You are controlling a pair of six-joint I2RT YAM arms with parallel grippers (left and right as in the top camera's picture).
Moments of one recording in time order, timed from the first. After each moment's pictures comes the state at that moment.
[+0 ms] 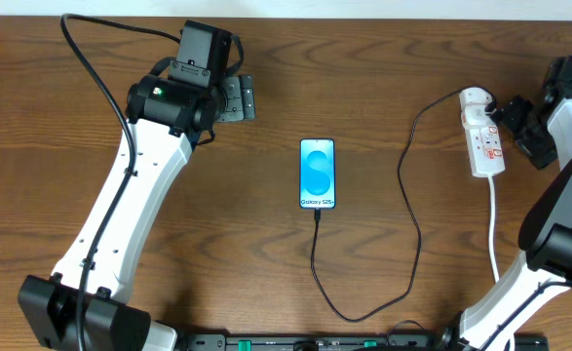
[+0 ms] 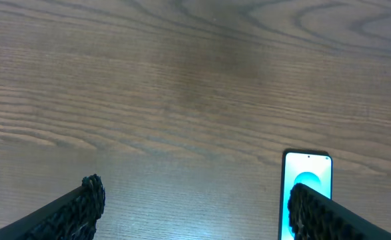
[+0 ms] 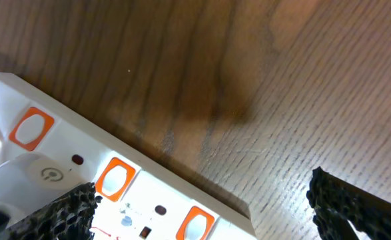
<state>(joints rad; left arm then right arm) -0.31 1.63 1.61 -0.96 -0.14 -0.35 -0.39 2.09 1.59 -0.78 0.10 0.56</state>
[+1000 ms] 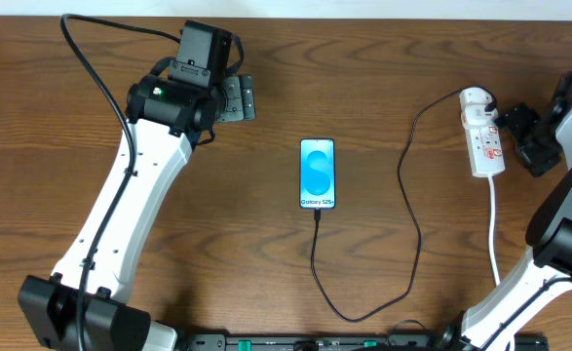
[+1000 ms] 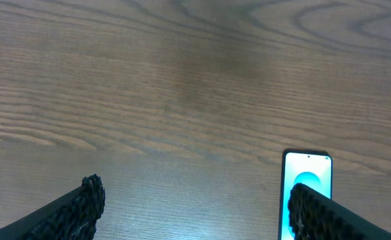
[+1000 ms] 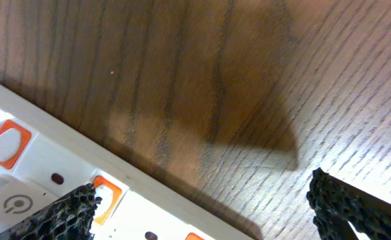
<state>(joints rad) -0.31 1.63 1.61 -0.96 -0.14 -0.35 -0.45 2.12 1.55 -0.72 -0.06 0.57</state>
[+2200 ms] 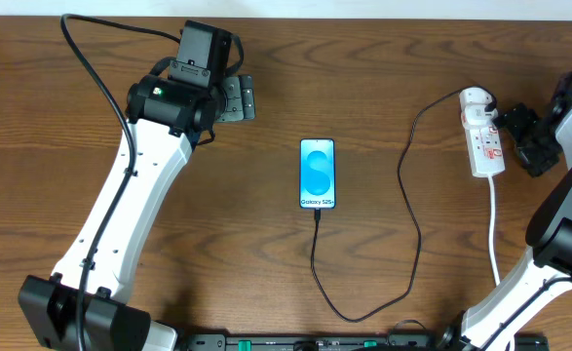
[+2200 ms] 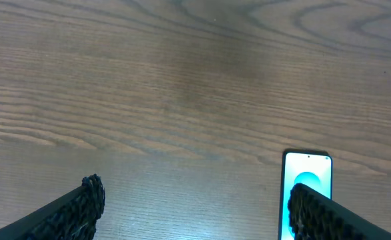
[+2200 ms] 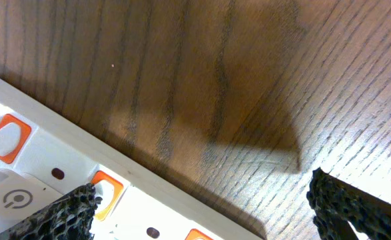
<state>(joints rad) -0.31 1.63 1.61 -0.96 -0.14 -0.35 -0.45 2.12 1.55 -0.72 -0.08 0.58</state>
